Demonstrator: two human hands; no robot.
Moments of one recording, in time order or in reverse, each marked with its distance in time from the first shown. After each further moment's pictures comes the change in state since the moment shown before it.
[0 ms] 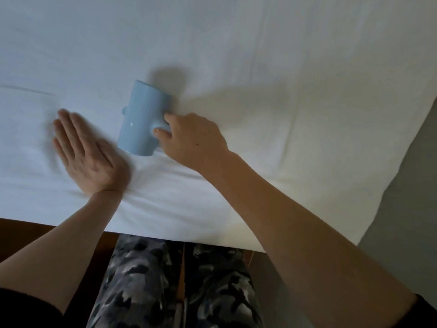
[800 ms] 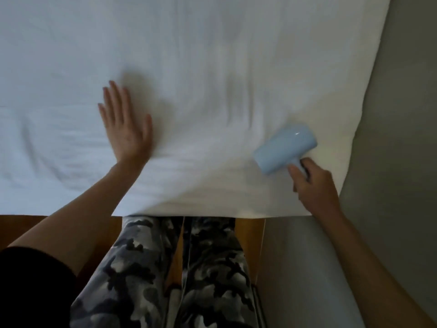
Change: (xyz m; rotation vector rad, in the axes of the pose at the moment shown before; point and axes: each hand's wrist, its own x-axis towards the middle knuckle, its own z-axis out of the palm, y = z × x) left_hand -0.015 0.137 -0.003 -0.086 -0.192 0.429; right_hand -0.261 0.232 -0.015 0.458 0.300 0.540
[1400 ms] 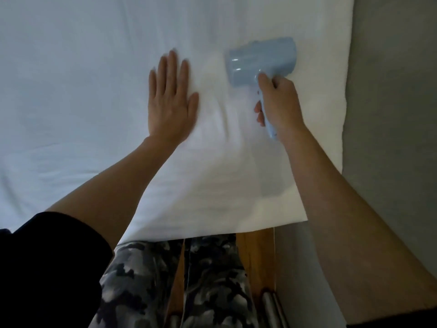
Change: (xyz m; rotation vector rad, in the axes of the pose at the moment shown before) left_hand 0.081 0.128 0.050 0.100 -0.259 0.358; right_hand 0.142 -0.085 -0.012 0.572 0.127 0.267
